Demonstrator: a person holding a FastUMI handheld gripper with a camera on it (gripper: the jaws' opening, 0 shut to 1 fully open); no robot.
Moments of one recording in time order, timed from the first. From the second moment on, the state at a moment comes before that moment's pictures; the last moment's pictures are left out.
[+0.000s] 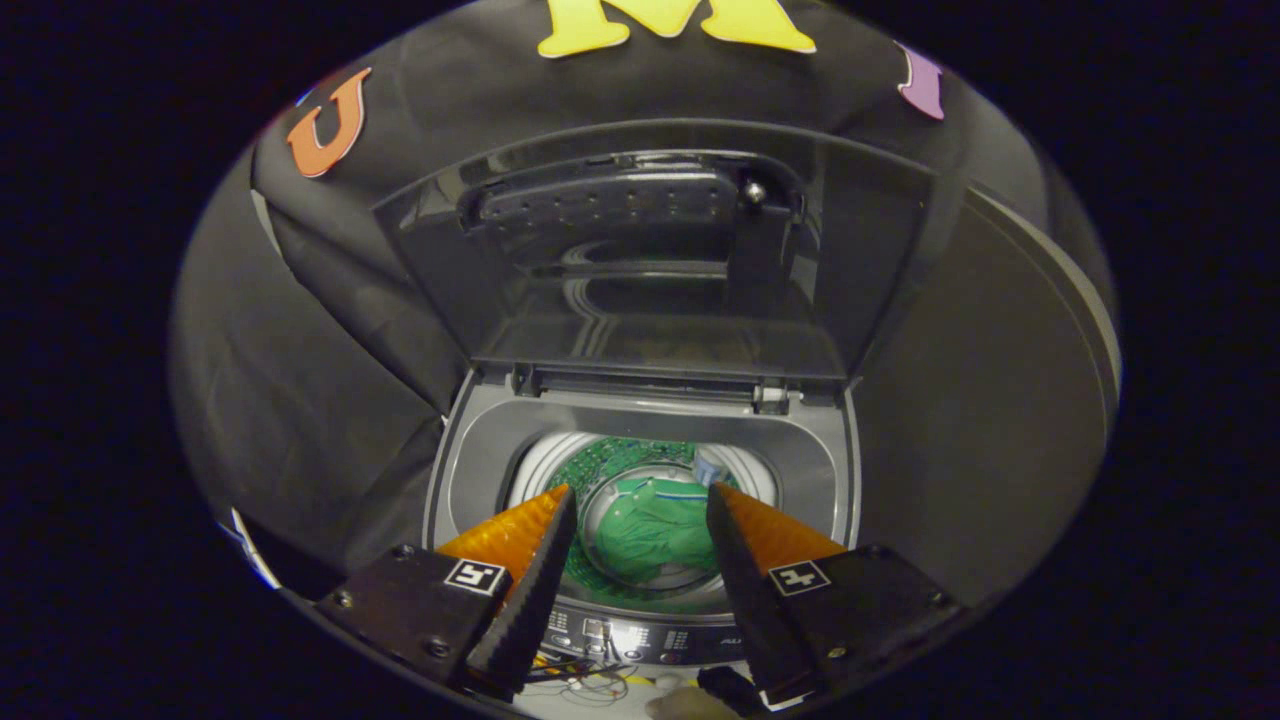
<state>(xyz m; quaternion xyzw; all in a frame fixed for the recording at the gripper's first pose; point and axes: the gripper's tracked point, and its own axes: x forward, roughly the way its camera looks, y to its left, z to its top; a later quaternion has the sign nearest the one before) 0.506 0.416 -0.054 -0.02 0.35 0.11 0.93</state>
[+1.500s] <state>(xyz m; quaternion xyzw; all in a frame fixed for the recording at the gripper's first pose) 0.597 0.458 0.146 -0.04 0.15 0.12 0.98</state>
